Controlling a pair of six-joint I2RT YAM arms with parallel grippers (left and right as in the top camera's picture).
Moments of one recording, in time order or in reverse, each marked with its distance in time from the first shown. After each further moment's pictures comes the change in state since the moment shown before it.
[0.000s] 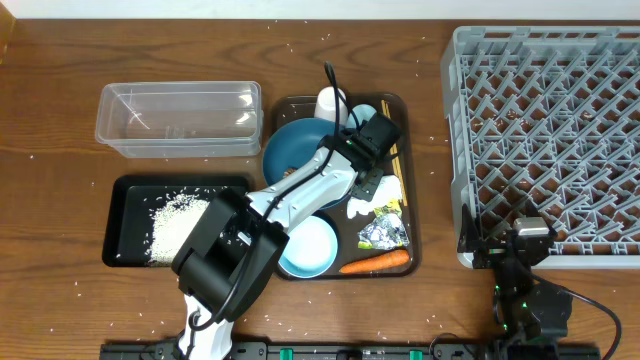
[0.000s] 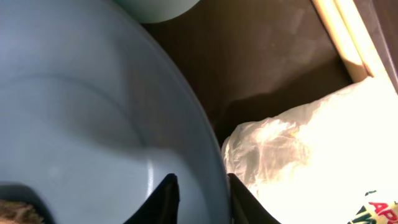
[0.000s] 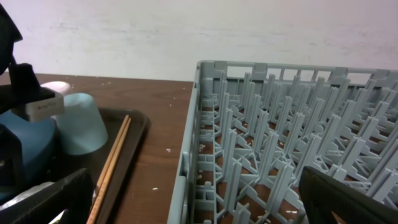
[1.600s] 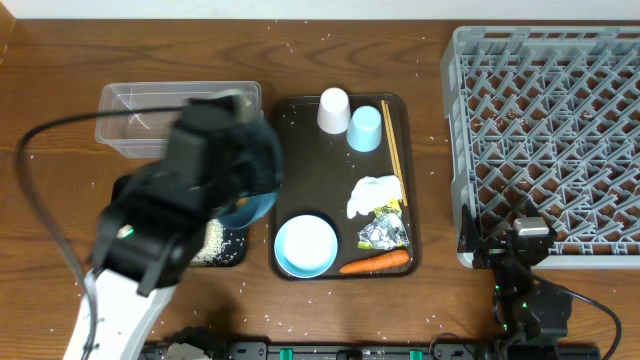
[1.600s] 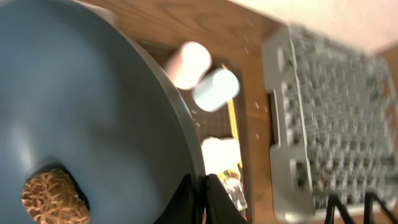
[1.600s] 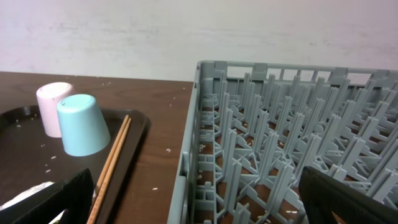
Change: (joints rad) left arm 0.355 -0.912 -0.075 -0.259 0.205 -0.324; right arm 0.000 0.000 0.000 0.000 0.000 0.000
